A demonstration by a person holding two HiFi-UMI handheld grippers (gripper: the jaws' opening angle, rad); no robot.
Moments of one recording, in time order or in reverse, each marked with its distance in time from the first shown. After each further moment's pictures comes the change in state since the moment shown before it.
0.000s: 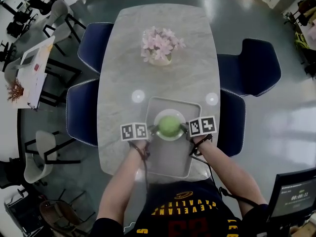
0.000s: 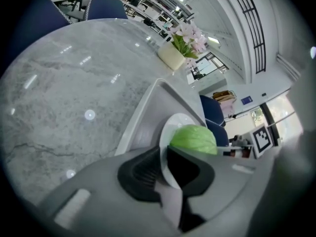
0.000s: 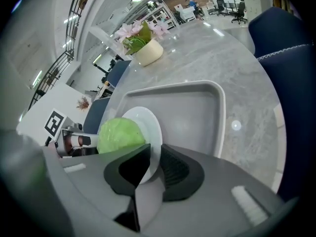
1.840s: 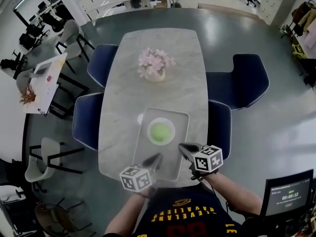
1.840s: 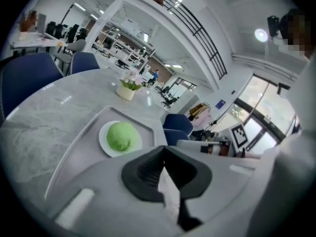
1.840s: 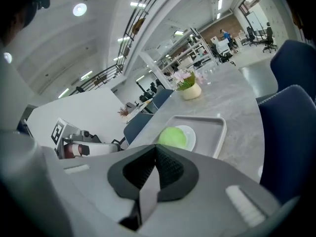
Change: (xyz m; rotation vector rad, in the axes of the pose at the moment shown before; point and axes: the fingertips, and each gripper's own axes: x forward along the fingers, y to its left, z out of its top) left arm -0.097 -0.168 -0.108 0.309 -0.390 -0.130; right arm -0.143 0.066 -0.063 -0.336 -0.313 0.304
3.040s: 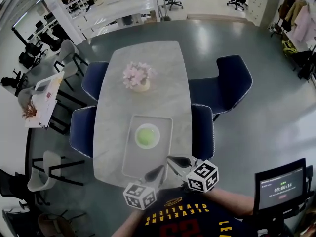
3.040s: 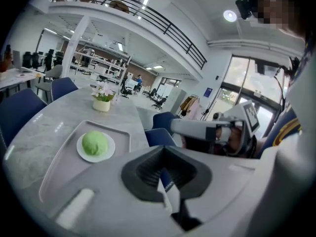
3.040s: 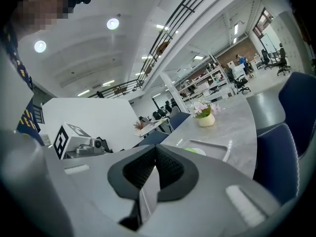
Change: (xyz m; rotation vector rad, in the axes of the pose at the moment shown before) left arm 0.004 -0.122 -0.036 0.266 -0.032 -0.003; right arm -0.106 0.071 0.013 -0.214 -0.235 0.118
